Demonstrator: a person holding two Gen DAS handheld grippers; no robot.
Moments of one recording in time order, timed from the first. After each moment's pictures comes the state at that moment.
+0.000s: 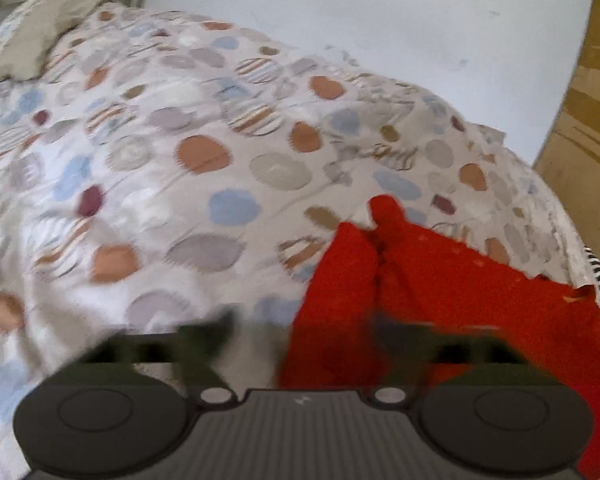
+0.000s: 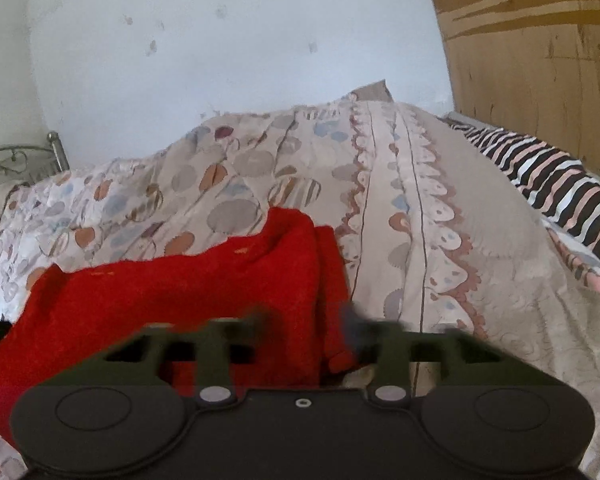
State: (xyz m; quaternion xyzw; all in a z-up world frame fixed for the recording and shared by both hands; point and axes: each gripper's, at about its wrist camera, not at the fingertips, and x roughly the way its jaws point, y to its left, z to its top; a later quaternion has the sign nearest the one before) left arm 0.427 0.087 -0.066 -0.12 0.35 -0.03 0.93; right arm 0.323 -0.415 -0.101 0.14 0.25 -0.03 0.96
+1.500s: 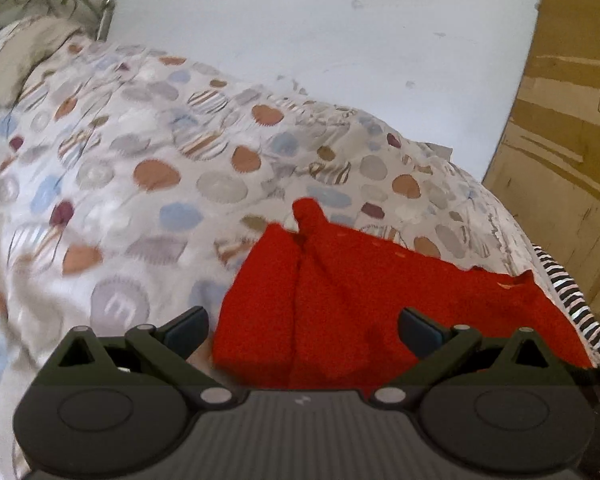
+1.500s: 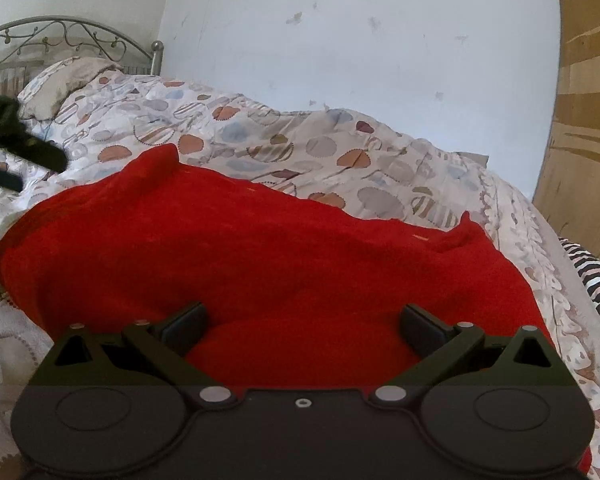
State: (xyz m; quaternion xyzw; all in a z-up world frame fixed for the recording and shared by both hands) left arm 0.385 0.056 -0.053 -0.11 0.29 -0.09 0.95; right arm 0.299 -0.258 -0.132 -0.09 0.22 0.06 0.97
